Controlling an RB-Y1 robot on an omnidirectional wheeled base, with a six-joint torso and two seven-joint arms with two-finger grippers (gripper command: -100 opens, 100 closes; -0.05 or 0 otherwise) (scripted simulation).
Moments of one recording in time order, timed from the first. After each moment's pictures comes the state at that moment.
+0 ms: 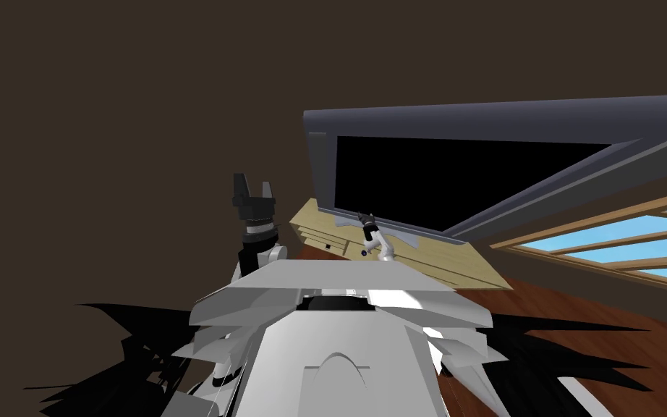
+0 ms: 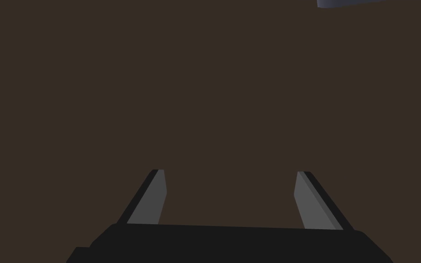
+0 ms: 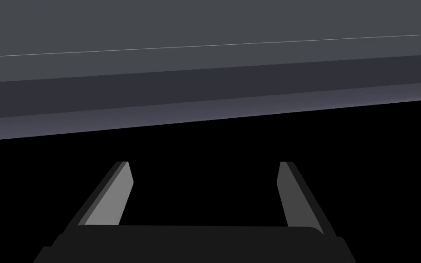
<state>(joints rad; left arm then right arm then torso) 0.46 0.04 -0.03 -2.38 0.03 -0.54 -0.02 0.00 -0.20 0.14 -1.52 0.86 0.27 0.44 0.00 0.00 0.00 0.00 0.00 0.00</state>
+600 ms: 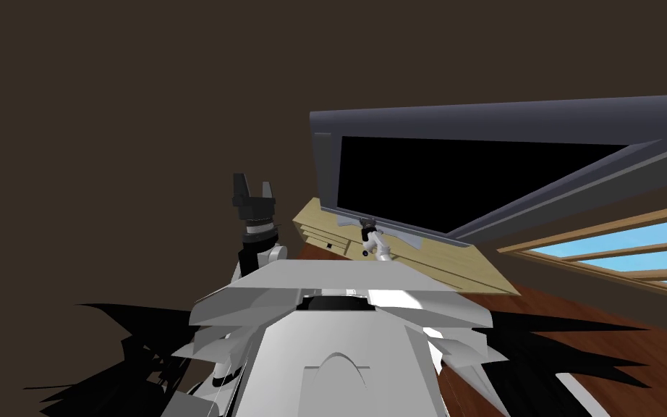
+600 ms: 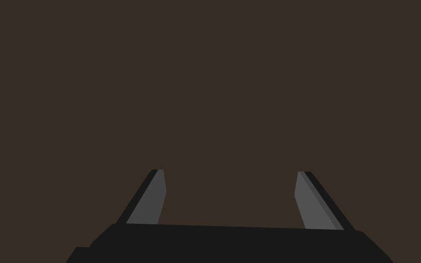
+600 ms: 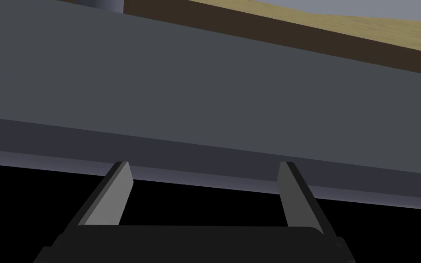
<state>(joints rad) 0.46 0.04 -0.03 -2.38 0.03 -0.54 -0.02 -0.05 -0.19 0.15 -1.36 1.00 0.39 0.46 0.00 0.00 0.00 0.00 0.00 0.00</state>
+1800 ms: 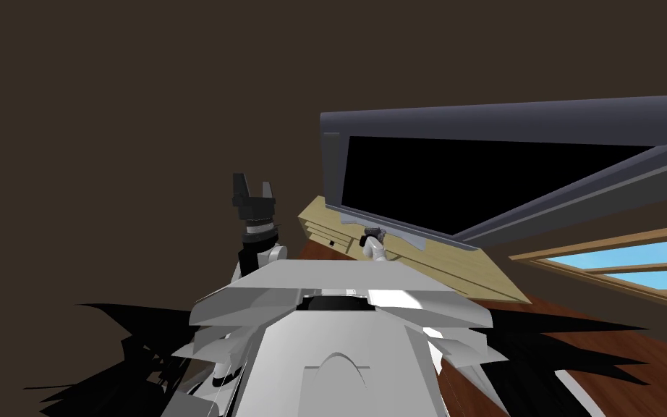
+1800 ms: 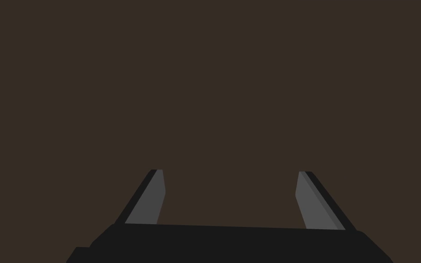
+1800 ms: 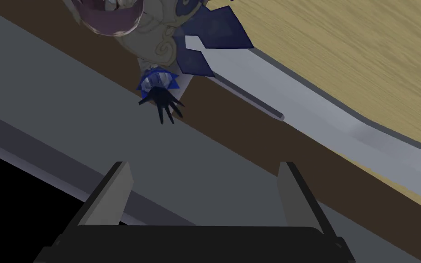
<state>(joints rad) 0.46 0.04 -0.03 -2.38 0.03 -0.54 -0.02 -0.09 -0.17 0.18 -1.09 1.20 0.61 0.47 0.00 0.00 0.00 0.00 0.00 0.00</state>
